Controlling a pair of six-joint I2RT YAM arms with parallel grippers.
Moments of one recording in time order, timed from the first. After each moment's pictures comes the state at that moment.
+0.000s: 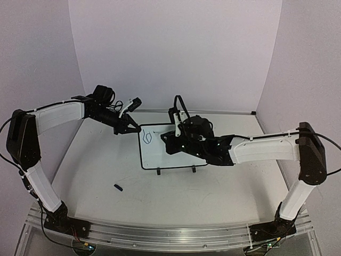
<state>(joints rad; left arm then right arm) -0.41 1.70 1.38 -0.53 0.79 0.50 1.00 1.75 1.18 0.21 0.23 0.36</state>
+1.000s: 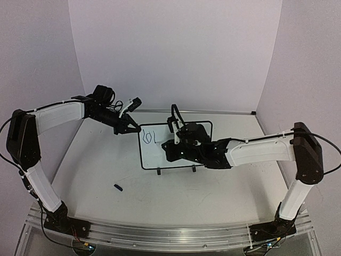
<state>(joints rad) -0.41 1.70 1.38 -0.53 0.78 0.49 1.01 1.79 1.16 0.15 0.22 0.41</state>
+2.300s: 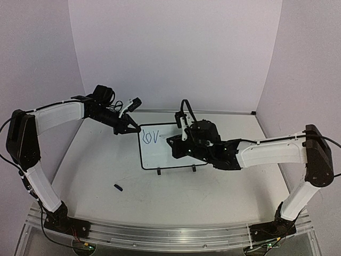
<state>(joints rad) -0.41 1.70 1.38 -0.54 0.77 0.49 1.00 1.68 1.07 0.23 0.24 0.38</state>
